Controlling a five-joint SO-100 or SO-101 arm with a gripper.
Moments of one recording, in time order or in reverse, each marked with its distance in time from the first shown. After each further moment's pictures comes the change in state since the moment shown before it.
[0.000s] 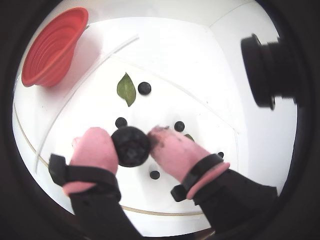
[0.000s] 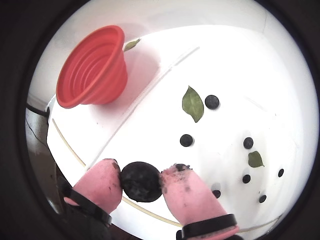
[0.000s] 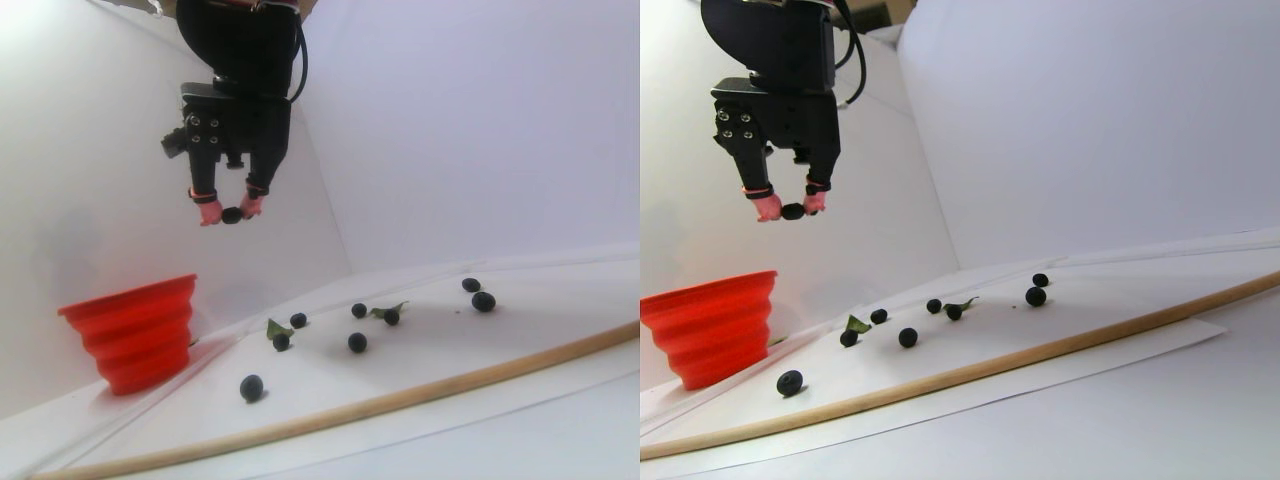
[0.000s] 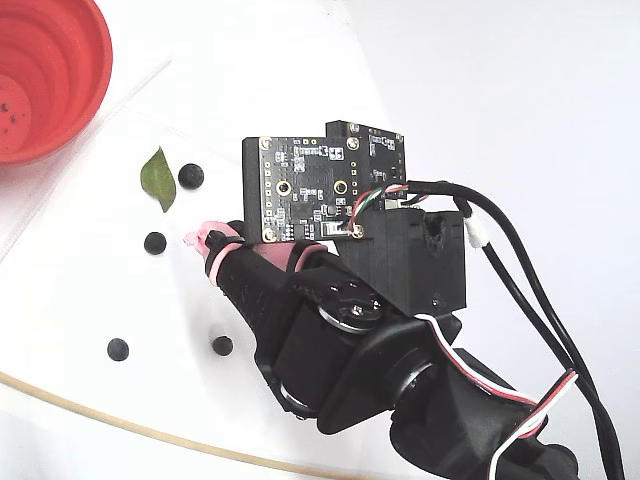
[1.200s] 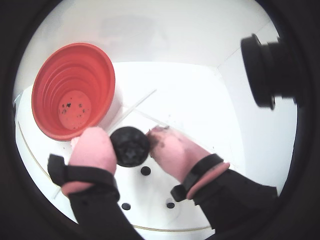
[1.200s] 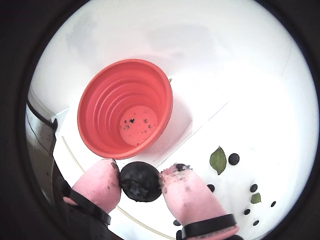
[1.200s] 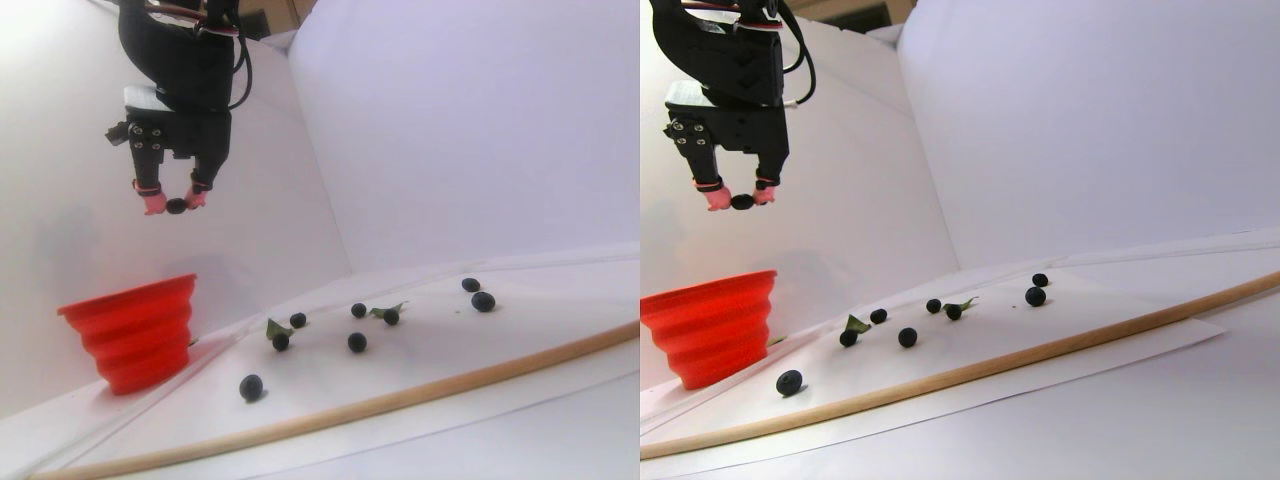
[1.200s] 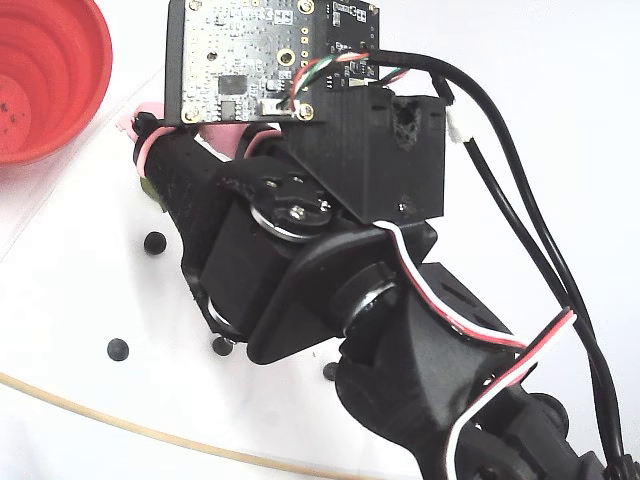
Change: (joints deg) arm -9.6 -9.6 -11.2 -5.2 2.0
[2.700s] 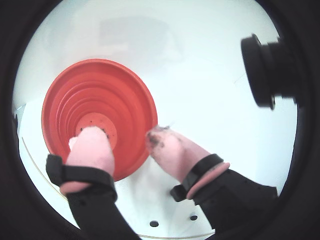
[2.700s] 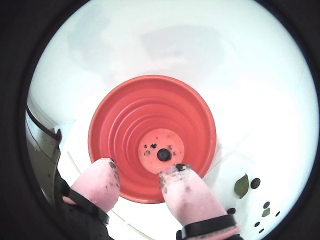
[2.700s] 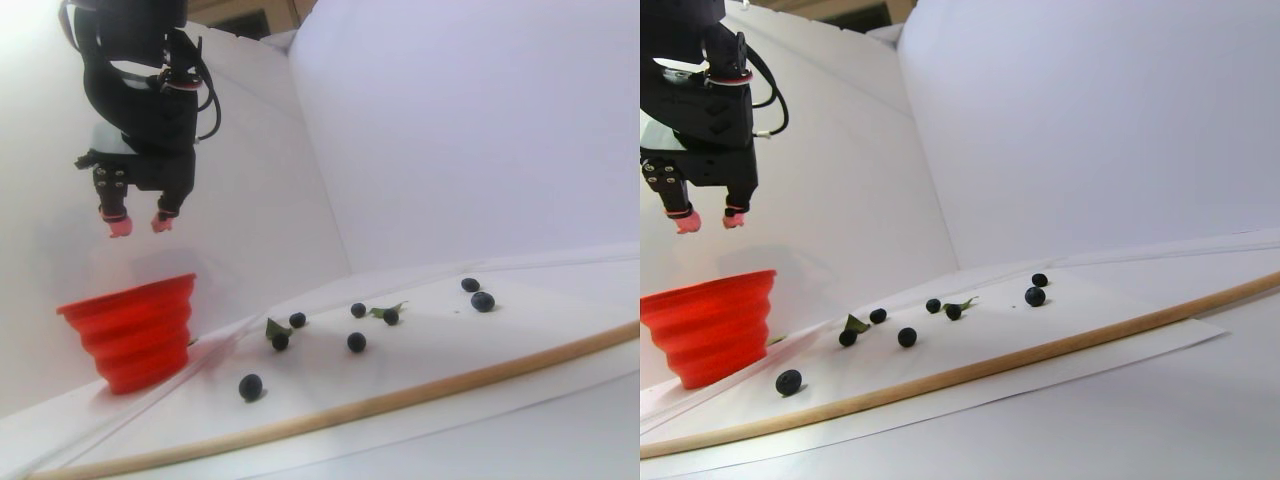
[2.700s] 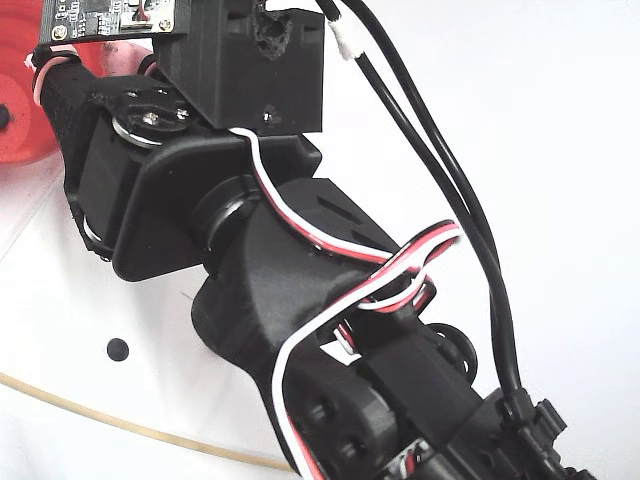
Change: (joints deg) arm -5.1 -16.3 -13.9 -5.2 4.5
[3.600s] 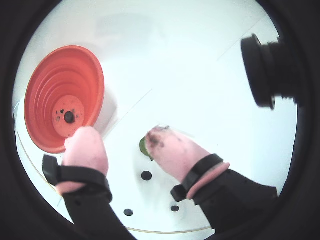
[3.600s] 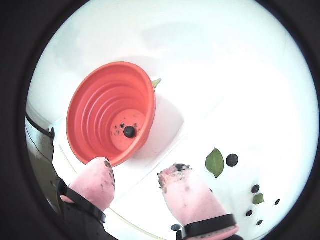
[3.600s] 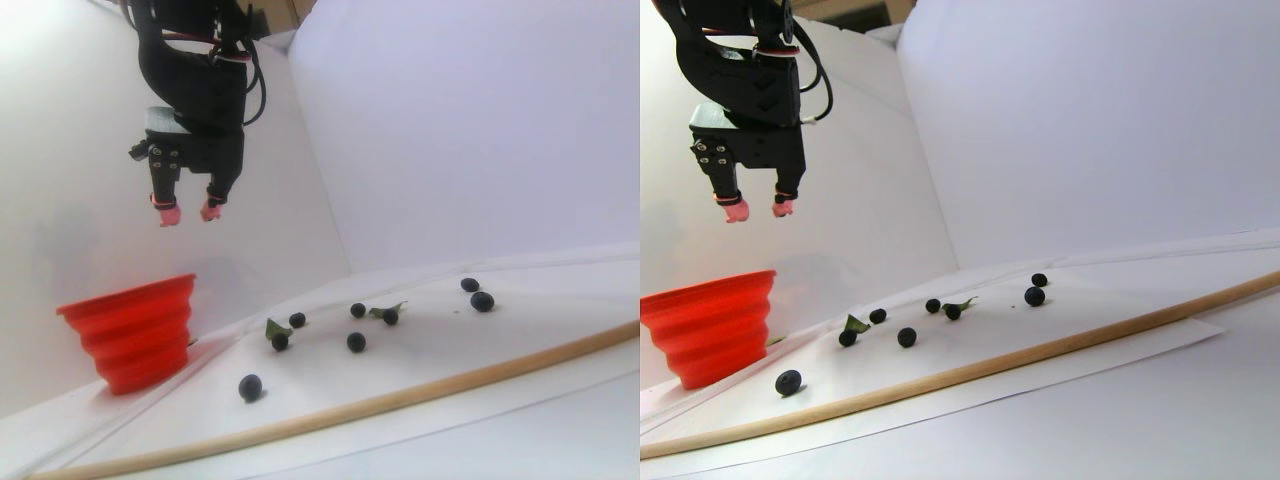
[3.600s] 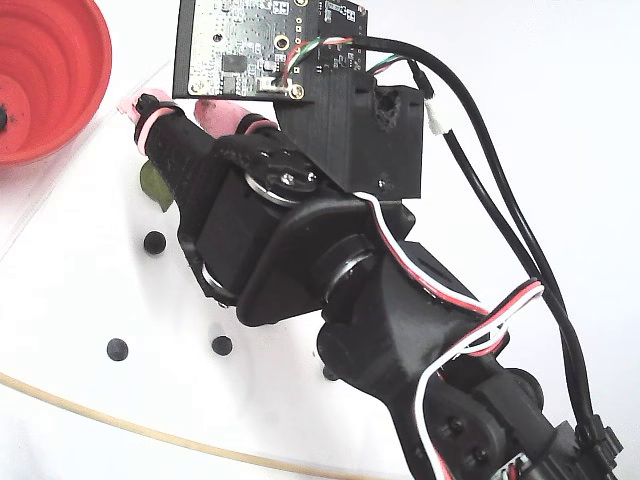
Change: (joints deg) arm 8.1 11.2 10.2 3.1 -2.5
